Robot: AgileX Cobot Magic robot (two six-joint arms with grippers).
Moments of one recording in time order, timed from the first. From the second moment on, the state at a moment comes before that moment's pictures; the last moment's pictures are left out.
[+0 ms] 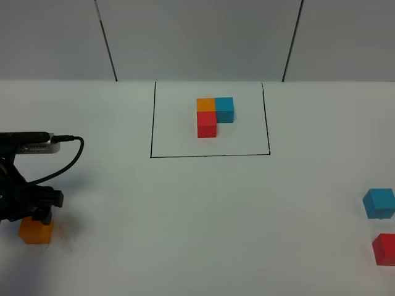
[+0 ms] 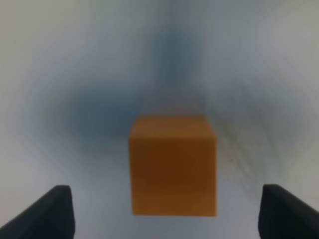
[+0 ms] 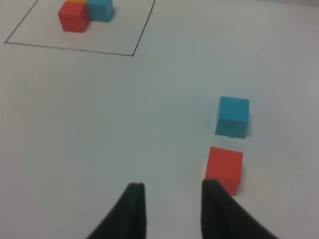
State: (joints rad) left arm -0.08 1.63 -0.84 0.13 0.63 -0.21; right arm 0.09 -0.01 -0.50 0.13 1.07 -0.13
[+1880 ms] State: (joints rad) left arm -0.08 1.78 -0.84 0.12 0.50 -0.23; right arm 0.09 -0.01 -0.50 0.13 1.07 -0.13
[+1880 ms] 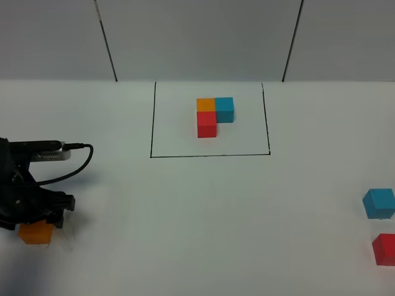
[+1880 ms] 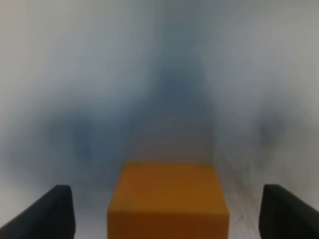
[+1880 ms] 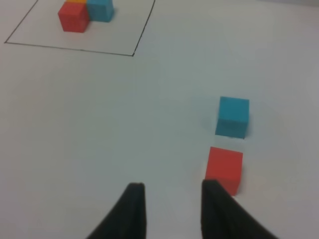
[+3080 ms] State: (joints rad) left arm -0.08 1.80 -0.94 0.09 0.62 -0.03; right arm 0.09 -0.01 -0.50 0.13 1.07 -0.13
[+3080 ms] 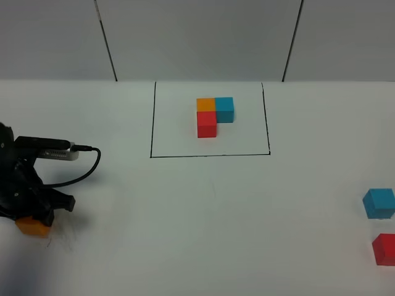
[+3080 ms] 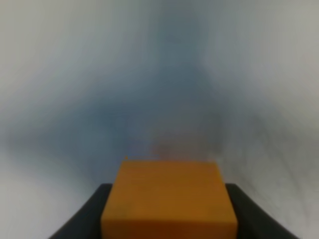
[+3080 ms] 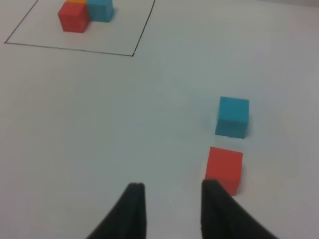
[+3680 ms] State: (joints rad) left arm -0.20 1.81 -1.28 -0.22 0.84 0.61; right arm 0.09 -0.01 -0.50 0.13 1.07 -0.13
